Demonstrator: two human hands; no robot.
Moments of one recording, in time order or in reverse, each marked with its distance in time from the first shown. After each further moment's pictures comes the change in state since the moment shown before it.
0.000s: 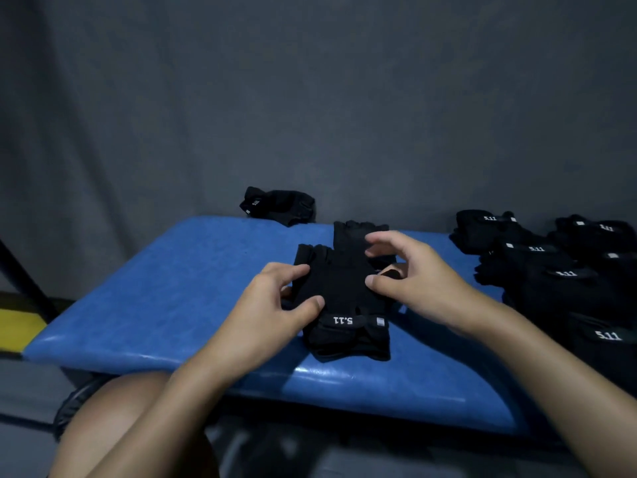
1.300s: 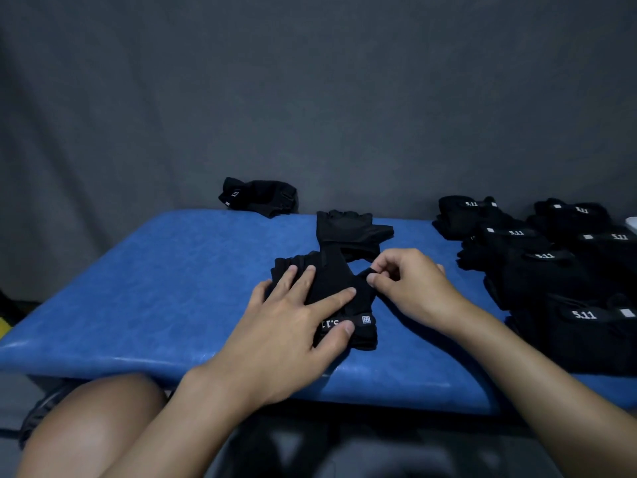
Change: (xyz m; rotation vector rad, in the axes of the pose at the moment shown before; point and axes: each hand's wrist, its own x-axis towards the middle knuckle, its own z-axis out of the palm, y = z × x) left_hand -0.012 0.000 0.033 0.835 -0.287 0.244; right_hand -0.007 0.022 0.001 -0.417 0.126 0.185
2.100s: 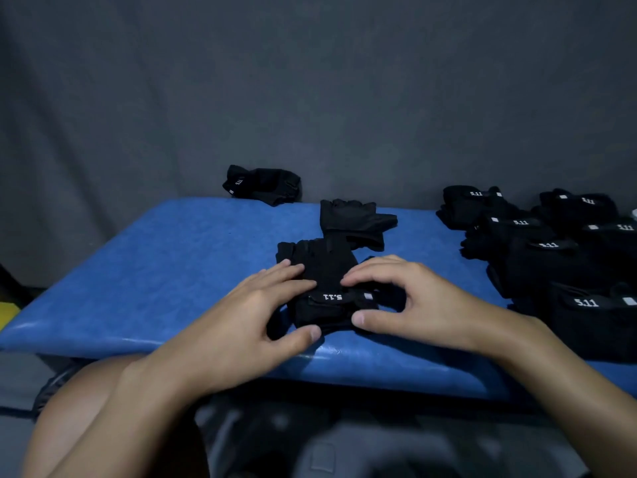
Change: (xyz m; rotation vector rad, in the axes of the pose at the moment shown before) left_hand -0.023 -0.042 -0.009 -0.394 0.062 0.071; right_hand -0.035 -0.005 -0.013 0.101 -0.308 -0.430
